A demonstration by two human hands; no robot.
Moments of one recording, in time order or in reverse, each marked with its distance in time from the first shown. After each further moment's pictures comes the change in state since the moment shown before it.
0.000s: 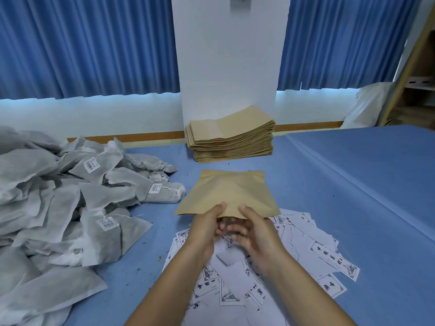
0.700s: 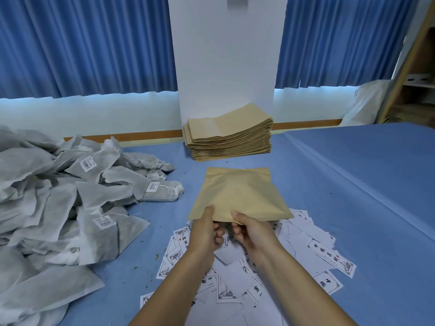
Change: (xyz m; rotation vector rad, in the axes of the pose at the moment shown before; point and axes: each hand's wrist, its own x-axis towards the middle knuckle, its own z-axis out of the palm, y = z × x) left_hand -0.005 -0.012 0.002 0.024 0.134 -0.004; right_hand 0.010 0.004 -0.004 -0.015 0.148 0.081
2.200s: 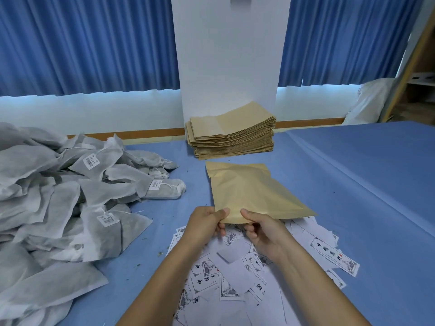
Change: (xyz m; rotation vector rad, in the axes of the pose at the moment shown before) left_hand 0.008 0.013 -0.016 0.490 -0.182 0.217; right_hand 0.023 -0.002 -0.024 0.064 -0.072 0.101
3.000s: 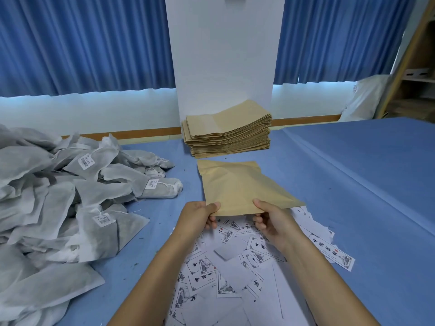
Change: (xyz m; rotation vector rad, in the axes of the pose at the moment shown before) left_hand 0.003 0.007 -0.008 -0.030 0.043 -0.005; right_hand 0.003 -0.017 -0.017 -0.021 0.054 -0.122
